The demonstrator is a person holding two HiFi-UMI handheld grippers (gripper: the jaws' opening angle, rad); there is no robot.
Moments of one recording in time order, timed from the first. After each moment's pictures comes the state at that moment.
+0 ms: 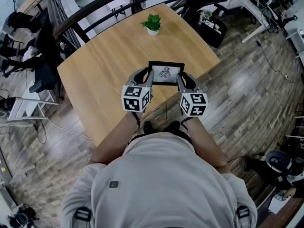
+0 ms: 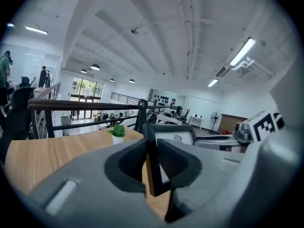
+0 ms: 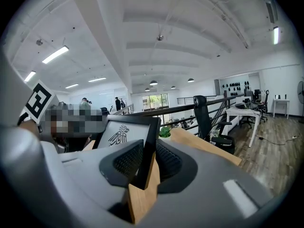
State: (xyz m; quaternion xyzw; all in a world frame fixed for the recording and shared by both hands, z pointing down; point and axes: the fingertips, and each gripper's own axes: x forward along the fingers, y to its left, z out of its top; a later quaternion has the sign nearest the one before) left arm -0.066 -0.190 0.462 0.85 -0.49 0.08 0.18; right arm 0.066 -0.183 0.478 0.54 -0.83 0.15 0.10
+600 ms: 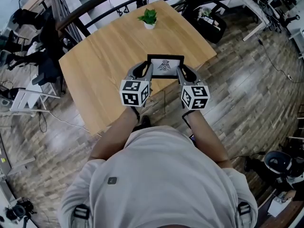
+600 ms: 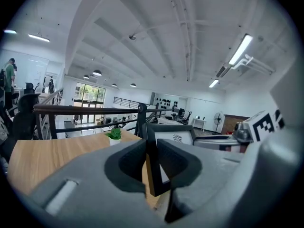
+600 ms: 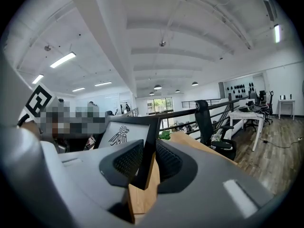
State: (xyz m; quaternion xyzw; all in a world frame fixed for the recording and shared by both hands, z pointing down) left arm -0.015 -0.142 0.439 0.84 -0.51 0.07 0.16; right arm 0.117 -0.143 0.456 0.51 -0.85 0.13 0.08
